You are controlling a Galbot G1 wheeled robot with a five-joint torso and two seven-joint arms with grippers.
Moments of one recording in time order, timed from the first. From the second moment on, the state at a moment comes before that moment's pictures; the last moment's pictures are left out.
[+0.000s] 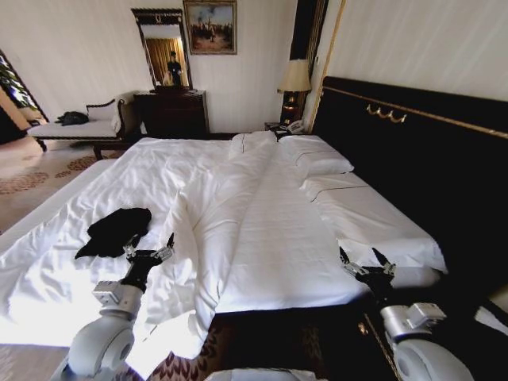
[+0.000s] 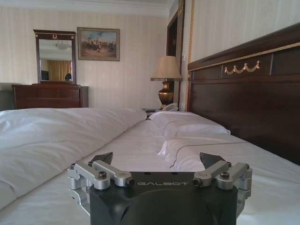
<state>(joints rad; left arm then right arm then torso) 1.68 -1.03 -0.68 -2.34 -0.49 0.12 -0.24 -1.81 1.28 0.90 2.30 0.43 -0.09 -0.02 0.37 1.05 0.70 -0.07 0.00</state>
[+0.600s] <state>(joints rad) 1.66 -1.02 -0.69 -2.34 -0.51 0.12 -0.23 -1.80 1.28 0.90 2.29 0.43 -0.09 -0.01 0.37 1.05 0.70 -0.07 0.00</state>
